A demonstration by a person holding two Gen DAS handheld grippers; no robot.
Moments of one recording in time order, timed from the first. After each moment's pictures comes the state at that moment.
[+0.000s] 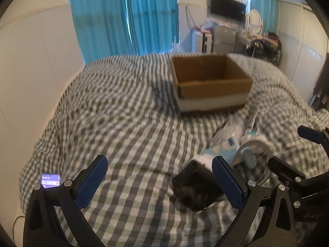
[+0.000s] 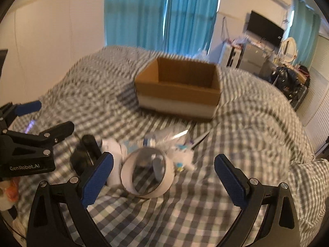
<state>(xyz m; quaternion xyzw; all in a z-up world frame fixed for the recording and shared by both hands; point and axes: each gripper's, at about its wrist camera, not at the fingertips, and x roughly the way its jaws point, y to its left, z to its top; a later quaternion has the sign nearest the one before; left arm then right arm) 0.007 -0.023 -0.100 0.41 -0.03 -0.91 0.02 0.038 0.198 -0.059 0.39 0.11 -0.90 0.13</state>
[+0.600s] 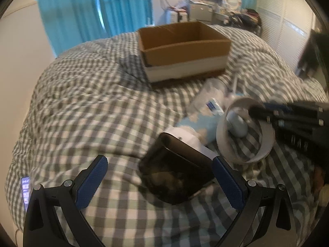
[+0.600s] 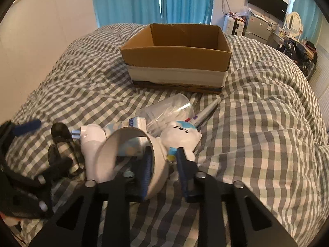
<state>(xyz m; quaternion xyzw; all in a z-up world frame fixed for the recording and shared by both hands) -0.004 0.009 -0.145 0.46 -0.06 -0.88 -0.07 -0.004 0.215 -0.109 0.46 0.07 -0.87 0.13</state>
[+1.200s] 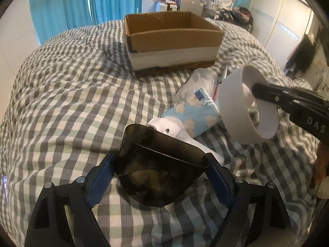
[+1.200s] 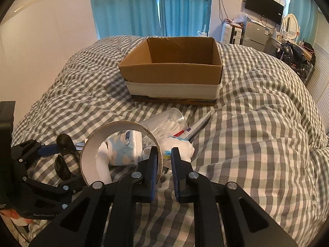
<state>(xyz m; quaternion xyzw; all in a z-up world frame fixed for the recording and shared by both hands) -0.013 0.004 -0.156 0.48 -0.02 -0.87 -0.12 -0.003 0.222 -0.092 0.43 0.06 -0.89 0.14</state>
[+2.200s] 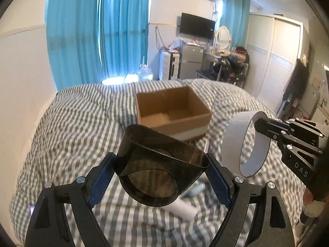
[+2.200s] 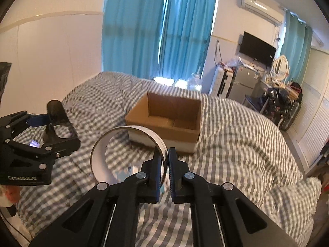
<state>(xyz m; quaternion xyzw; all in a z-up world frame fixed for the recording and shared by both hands) -0.012 -0.008 -0.009 0.33 -0.01 -0.94 -0.11 0.040 0.212 0.023 0.30 0.12 -0.94 0.13</state>
